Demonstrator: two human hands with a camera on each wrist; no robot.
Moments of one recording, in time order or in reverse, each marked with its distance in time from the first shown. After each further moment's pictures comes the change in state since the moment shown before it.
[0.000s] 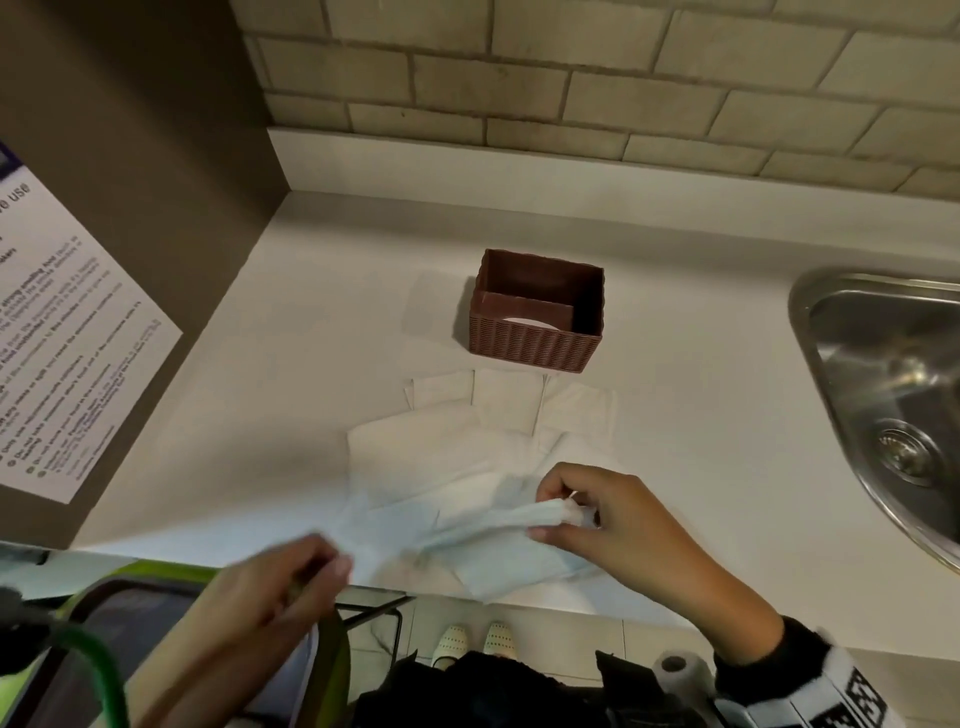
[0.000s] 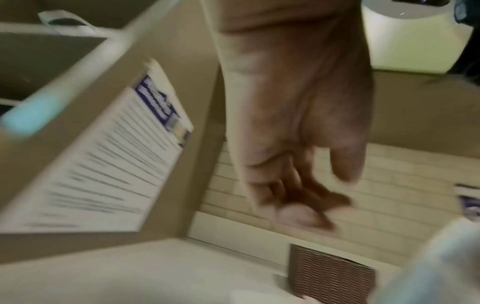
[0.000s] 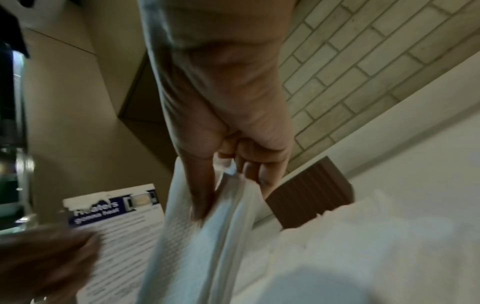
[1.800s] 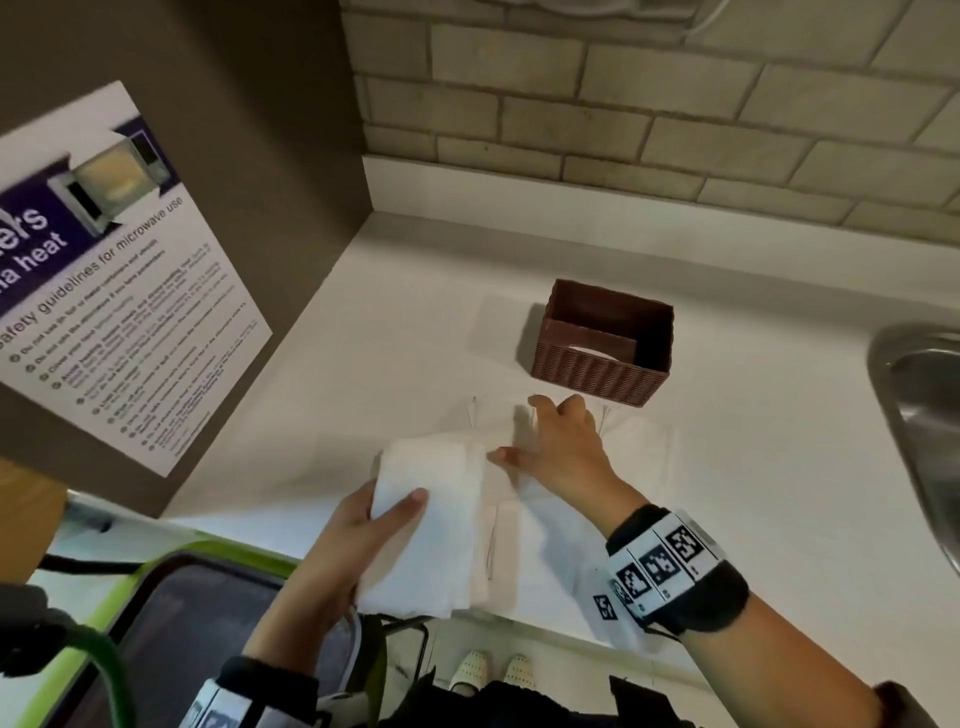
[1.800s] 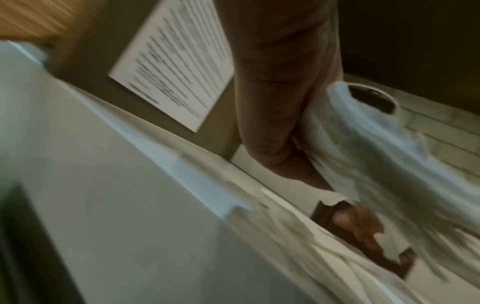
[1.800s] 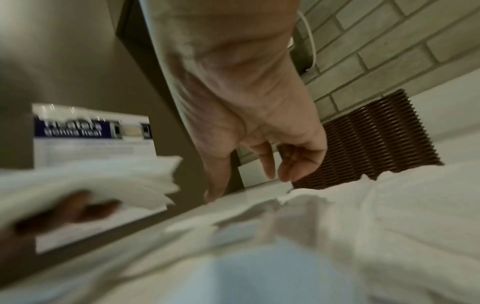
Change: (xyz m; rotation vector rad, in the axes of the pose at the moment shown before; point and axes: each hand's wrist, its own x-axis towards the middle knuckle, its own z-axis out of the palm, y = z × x) left_hand 0.056 -0.035 0.025 -0.806 0.240 -0.317; right_hand 0.132 -0.029 0.053 -0.449 0.079 0.204
